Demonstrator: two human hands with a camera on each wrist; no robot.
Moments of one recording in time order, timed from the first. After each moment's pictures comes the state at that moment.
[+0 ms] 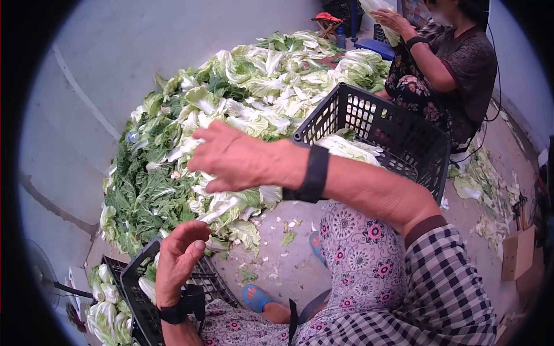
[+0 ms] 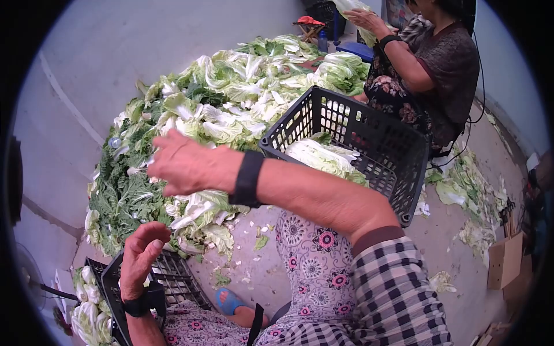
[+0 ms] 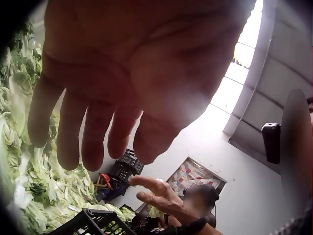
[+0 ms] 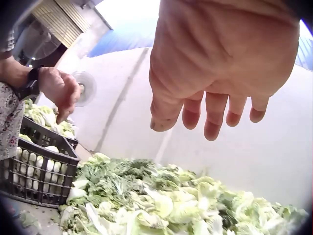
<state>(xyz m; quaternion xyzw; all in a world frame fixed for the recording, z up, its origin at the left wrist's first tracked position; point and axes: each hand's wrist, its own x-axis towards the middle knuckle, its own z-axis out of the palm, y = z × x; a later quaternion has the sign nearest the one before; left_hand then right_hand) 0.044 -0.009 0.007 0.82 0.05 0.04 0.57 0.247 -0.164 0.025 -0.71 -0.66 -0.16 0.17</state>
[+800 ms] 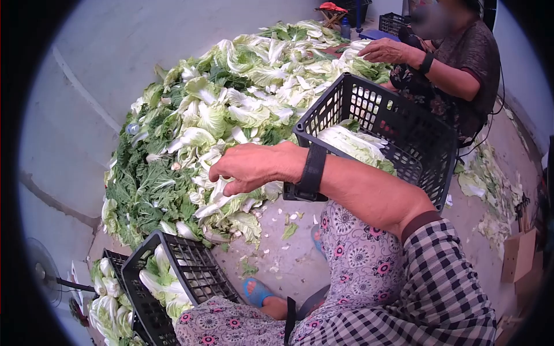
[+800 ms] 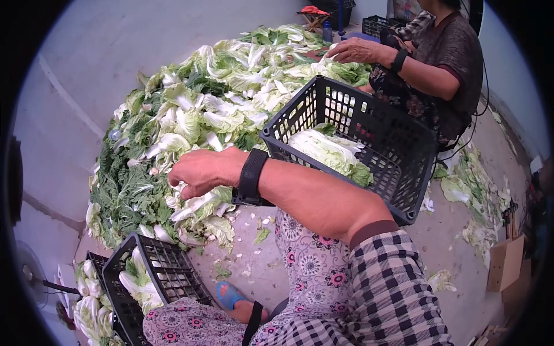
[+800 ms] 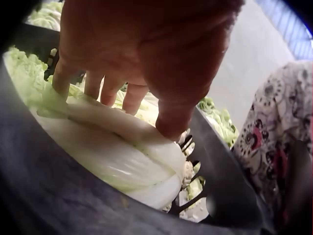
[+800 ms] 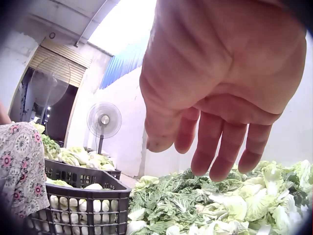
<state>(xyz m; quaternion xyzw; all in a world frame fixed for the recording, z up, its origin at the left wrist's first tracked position) -0.236 0.080 -0.140 0.85 0.42 -0.13 0.30 0.261 -0.167 -0.020 -0.71 -0.65 0.10 0.24</state>
